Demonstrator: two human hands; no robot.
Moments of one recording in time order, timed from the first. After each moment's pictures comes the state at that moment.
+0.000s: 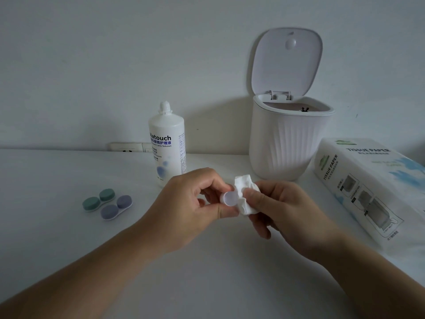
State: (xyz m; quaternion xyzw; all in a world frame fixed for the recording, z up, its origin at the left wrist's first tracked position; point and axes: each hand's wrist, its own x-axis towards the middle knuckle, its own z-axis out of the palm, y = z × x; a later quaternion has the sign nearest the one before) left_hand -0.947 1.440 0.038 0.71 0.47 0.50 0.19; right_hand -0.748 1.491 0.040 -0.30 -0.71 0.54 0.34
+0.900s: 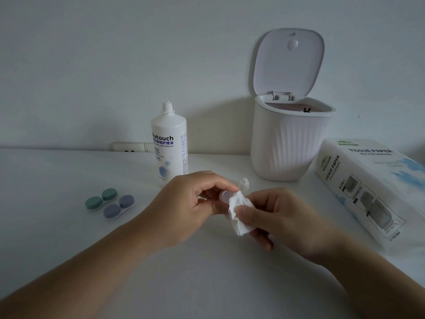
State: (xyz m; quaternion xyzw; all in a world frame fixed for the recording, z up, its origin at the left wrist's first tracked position) left_hand -0.957 1.444 0.040 0.73 0.46 0.45 0.23; right_hand -0.748 1.493 0.033 -0.30 -0.75 0.53 0.26
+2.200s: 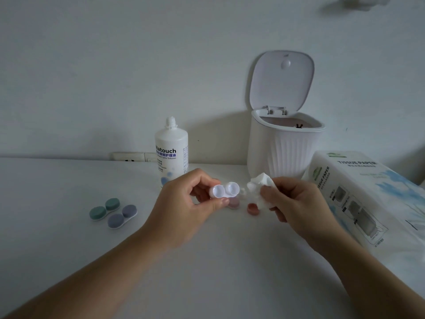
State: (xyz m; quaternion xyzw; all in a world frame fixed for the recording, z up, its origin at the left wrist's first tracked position) left_hand -0.961 1.453 0.029 0.64 0.50 0.55 0.19; right_hand -0.731 1.514 0.038 -0.42 -0.70 0.37 0.44
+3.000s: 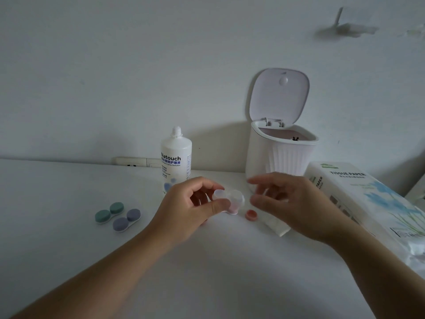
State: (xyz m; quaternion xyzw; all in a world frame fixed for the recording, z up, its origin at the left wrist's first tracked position) left_hand -0.965 1.454 0.037 0.62 0.49 0.55 0.27; right_hand -0.731 1.498 0.088 -0.39 -0.84 0.24 0.29
